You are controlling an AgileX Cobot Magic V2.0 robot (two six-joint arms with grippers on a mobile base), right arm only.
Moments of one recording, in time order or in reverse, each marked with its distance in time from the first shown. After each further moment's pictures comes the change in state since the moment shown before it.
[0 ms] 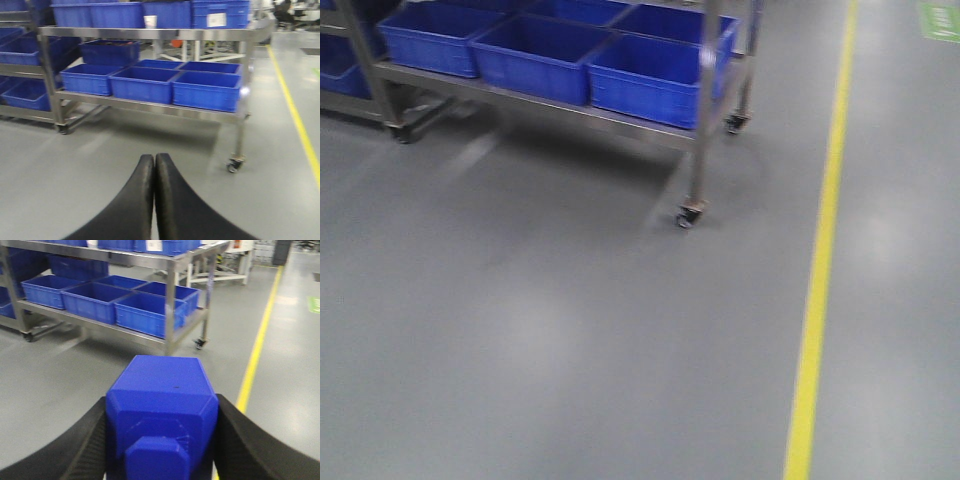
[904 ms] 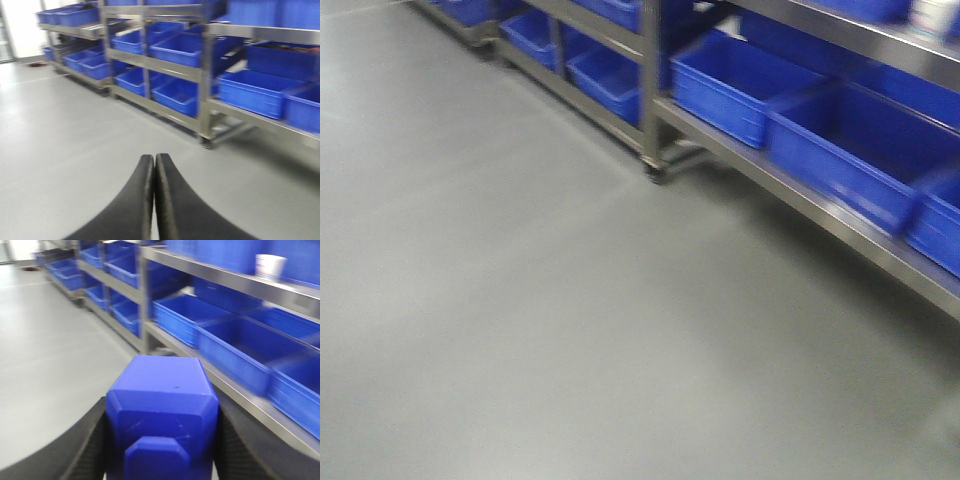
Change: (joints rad) arm 0.000 0.000 0.000 -0.001 0.000 0.000
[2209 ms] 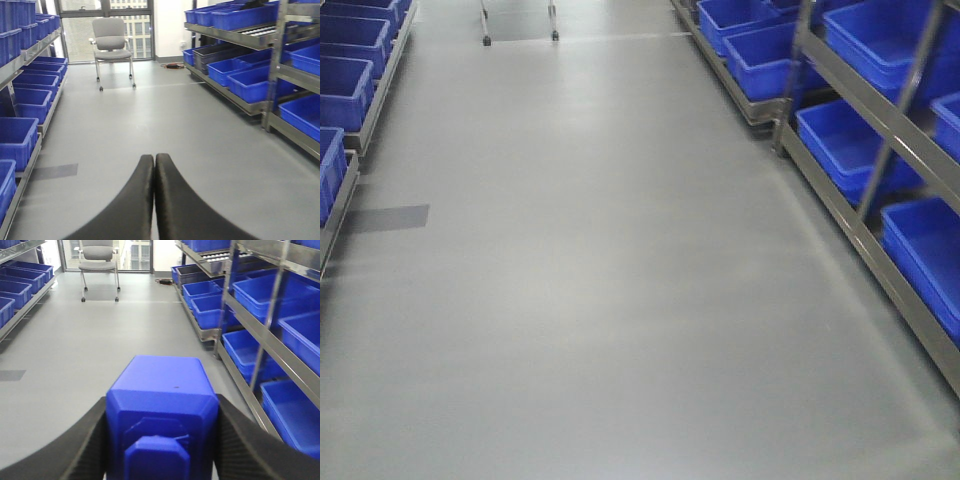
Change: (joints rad) arm 0.000 0.000 0.000 0.001 0.000 0.000
